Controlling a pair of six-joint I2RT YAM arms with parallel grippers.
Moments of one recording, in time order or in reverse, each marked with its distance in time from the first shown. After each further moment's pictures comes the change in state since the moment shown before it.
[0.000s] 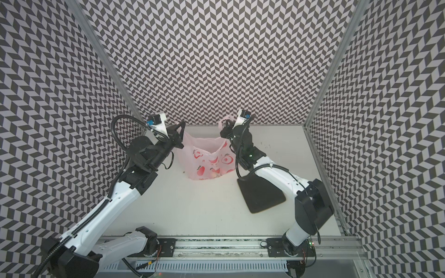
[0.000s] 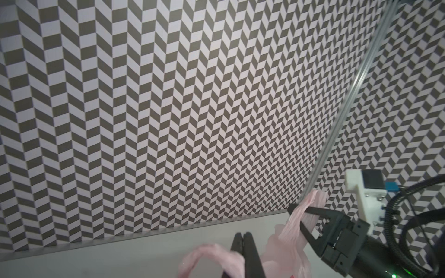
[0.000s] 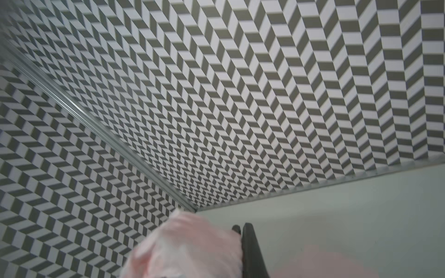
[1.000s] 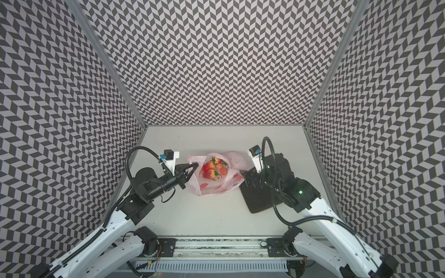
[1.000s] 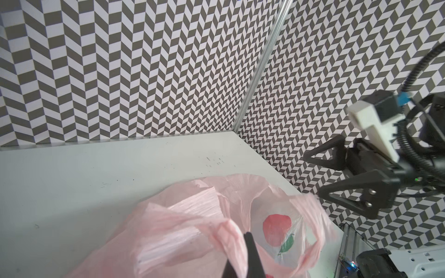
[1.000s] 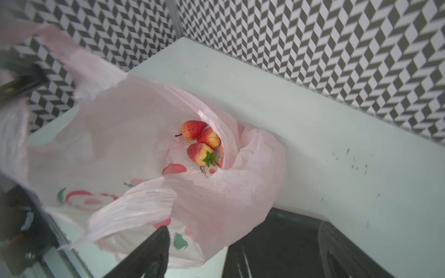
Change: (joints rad) left arm -0.114 -0.293 -0.371 -0.106 0.245 -0.119; right arm -0.020 -0.718 -0.216 -0.912 -0.360 -0.709
